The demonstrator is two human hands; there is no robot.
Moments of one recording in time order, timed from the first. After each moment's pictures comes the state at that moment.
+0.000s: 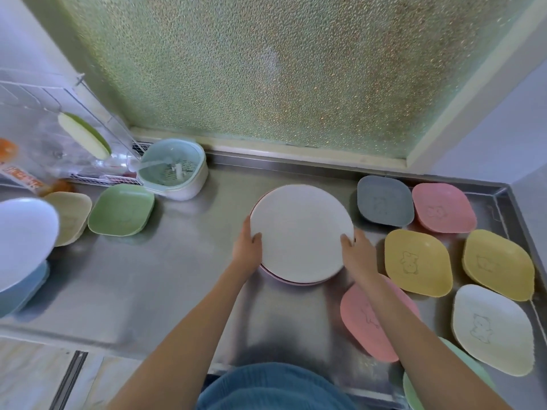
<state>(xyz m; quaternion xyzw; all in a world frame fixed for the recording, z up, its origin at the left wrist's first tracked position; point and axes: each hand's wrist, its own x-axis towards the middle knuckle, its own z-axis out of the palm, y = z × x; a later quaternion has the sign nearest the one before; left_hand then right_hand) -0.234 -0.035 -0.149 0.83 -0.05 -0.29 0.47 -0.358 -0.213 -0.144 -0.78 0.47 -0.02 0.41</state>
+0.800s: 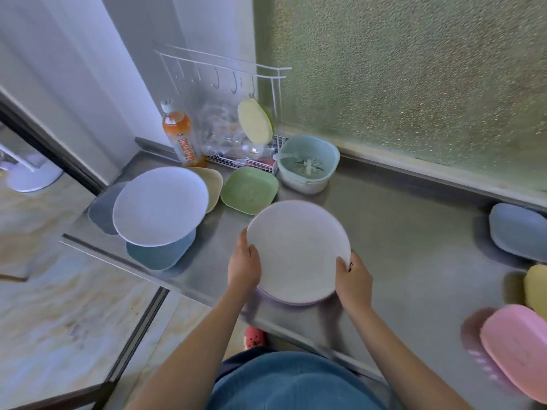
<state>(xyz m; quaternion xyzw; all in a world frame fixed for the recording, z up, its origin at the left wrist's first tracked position) -0.164 0.241 -0.151 0.89 0.05 -0.18 0.42 -0.260 0.064 -0.162 -0.80 0.41 -0.07 0.42</state>
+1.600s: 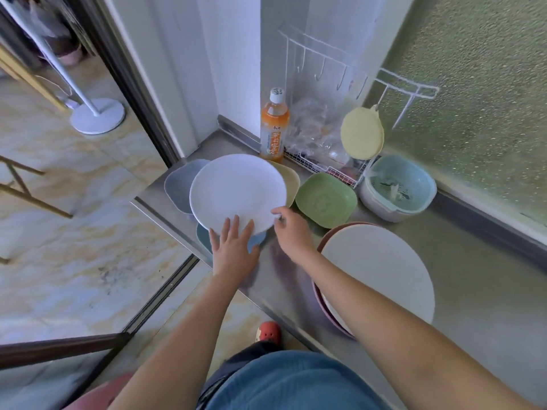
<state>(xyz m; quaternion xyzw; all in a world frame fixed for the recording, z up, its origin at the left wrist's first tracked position) -0.093 0.395 -0.170 0.98 -0.01 -0.13 0.14 -0.066 0.255 -0.148 -0.88 0.11 0.12 0.46</state>
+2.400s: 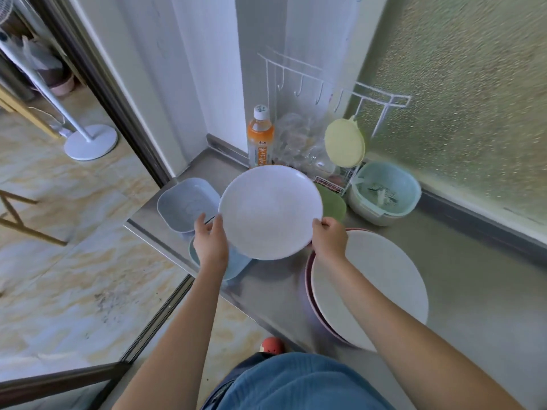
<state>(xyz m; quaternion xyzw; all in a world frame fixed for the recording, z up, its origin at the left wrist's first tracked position) -0.059 0.393 -0.120 0.72 0.31 -0.01 0.62 -0.074 0.201 -0.122 -0.80 0.32 -0.04 0.51</state>
